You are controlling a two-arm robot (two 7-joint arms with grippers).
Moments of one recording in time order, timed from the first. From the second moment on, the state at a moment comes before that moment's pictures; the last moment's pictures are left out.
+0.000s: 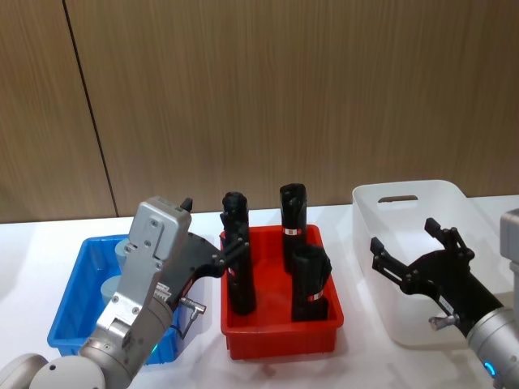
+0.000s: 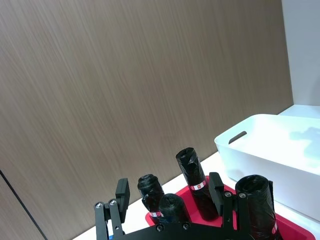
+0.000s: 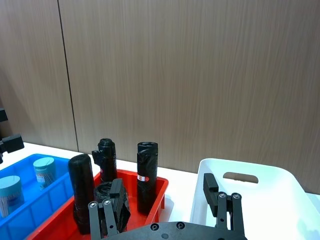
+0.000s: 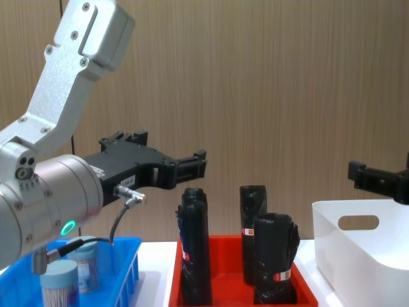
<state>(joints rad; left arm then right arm) -0.24 0.38 0.45 -1.63 -0.20 0.01 -0.01 -0.01 0.34 -0.23 -1.77 0.29 0.03 0.07</state>
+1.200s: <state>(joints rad) -0.24 0.38 0.45 -1.62 -0.20 0.03 -0.02 -0.01 0.34 -0.23 -1.77 0.29 0.03 0.07</state>
